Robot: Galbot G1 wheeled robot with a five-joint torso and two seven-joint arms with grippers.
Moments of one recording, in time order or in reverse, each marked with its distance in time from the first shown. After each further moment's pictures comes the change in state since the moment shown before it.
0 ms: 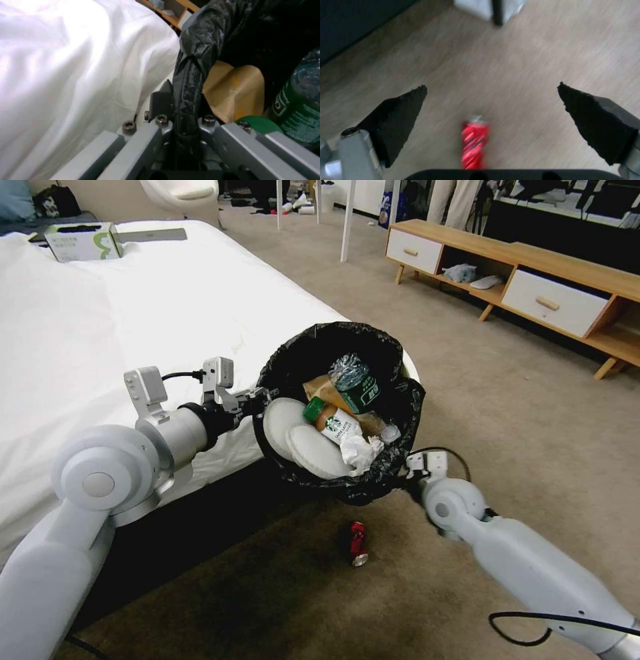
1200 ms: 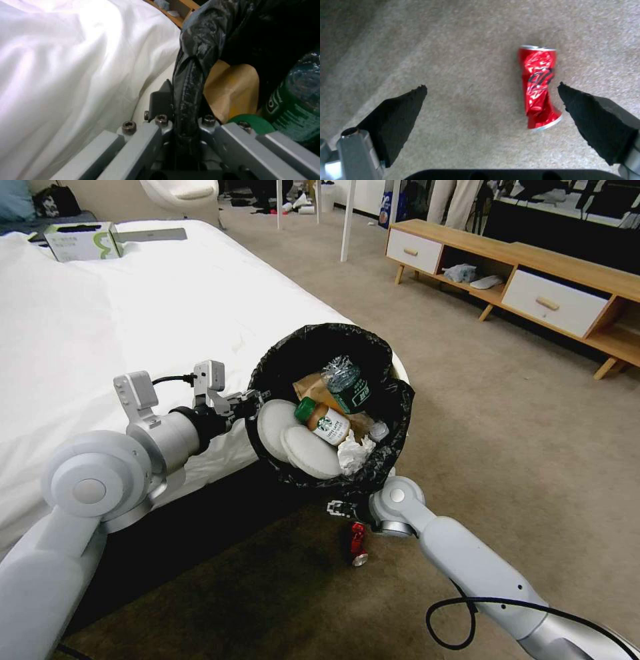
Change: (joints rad) left arm 0.037 0.007 -0.034 -0.013 0.000 0.002 -0.002; right arm 0.009 0.186 -0.010 -0.155 0.209 -0.049 0.138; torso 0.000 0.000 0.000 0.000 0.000
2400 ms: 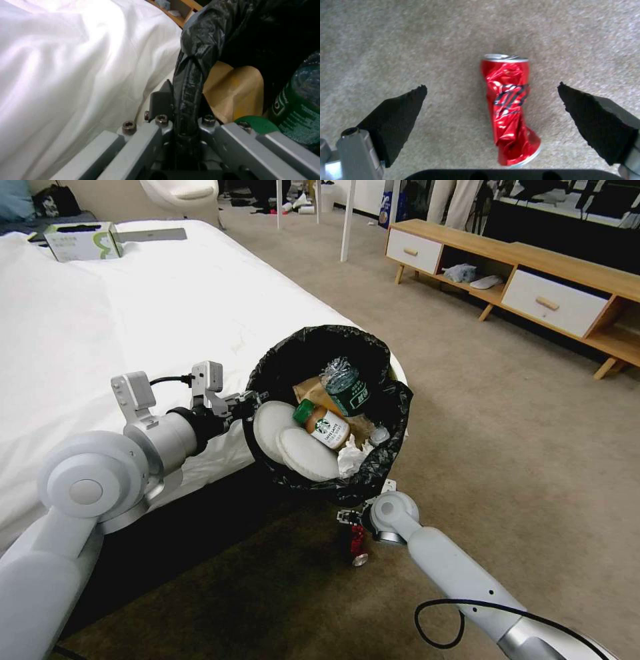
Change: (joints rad) left arm 0.007 0.007 -0.009 -0.002 -0.001 -0.001 0.002; right arm -0.032 0.071 0.028 -0.214 -0.232 0.015 -0.161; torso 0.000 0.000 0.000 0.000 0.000
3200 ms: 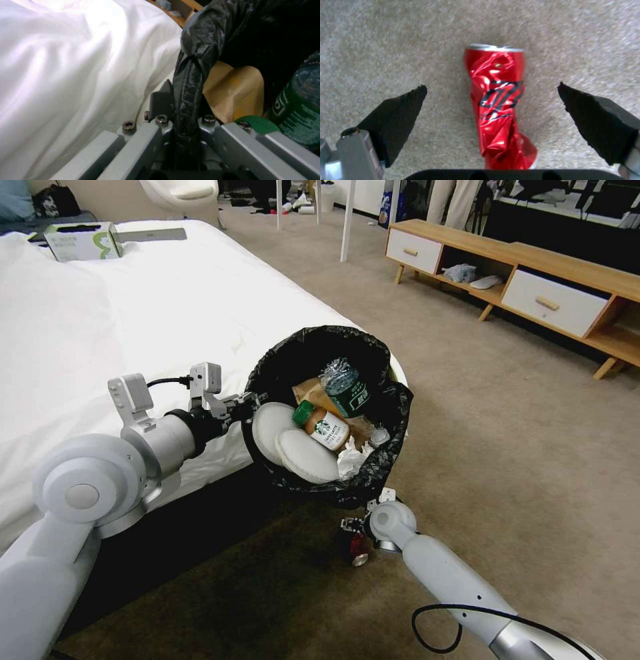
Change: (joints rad) left arm 0.024 0.009 -0.020 -0.019 -0.001 -0.001 0.001; right arm -0.009 0.044 -0.023 -0.092 -0.112 0.017 -0.066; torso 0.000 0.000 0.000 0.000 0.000
